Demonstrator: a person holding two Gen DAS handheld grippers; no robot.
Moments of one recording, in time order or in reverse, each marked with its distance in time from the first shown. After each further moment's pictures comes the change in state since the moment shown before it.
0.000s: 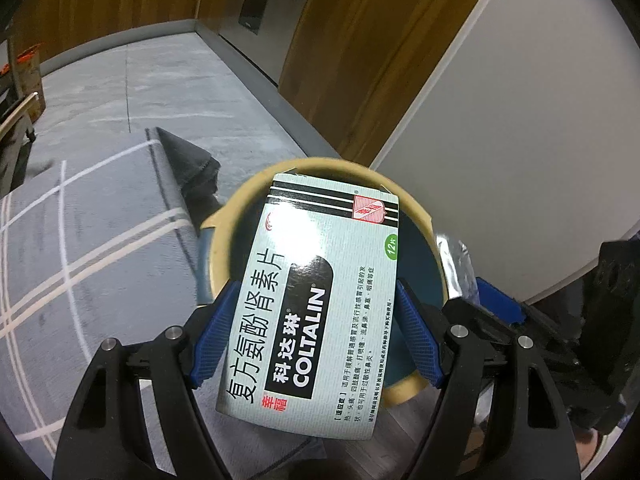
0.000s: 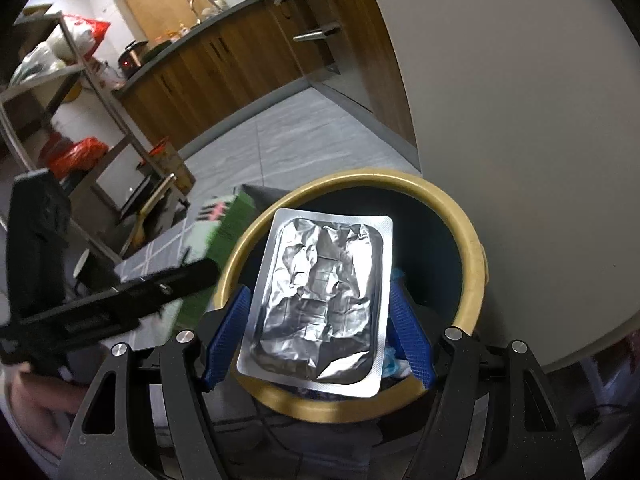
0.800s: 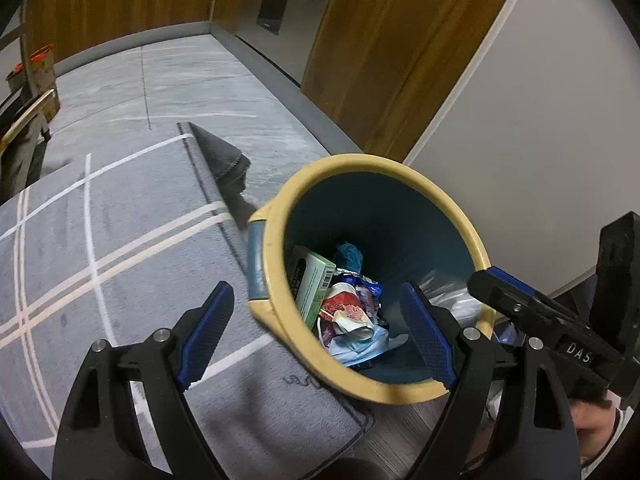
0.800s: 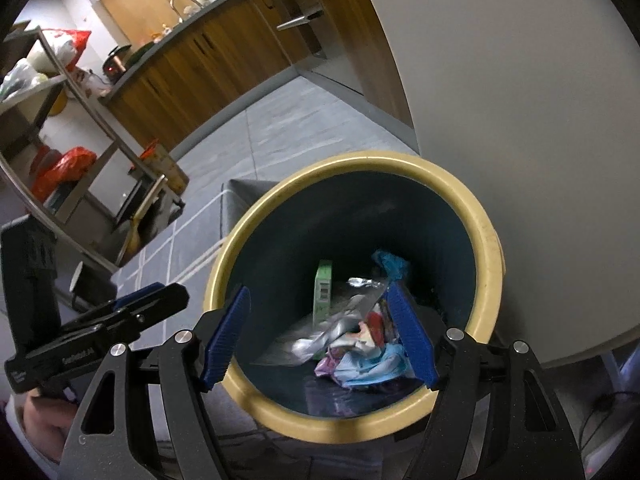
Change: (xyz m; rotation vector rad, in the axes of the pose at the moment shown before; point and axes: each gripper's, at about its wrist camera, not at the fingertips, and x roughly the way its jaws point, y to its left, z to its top) left arm -0.013 0.028 -0.005 -0.006 -0.019 0.063; right arm 0.018 -0.005 0.003 0.051 0.033 -0.003
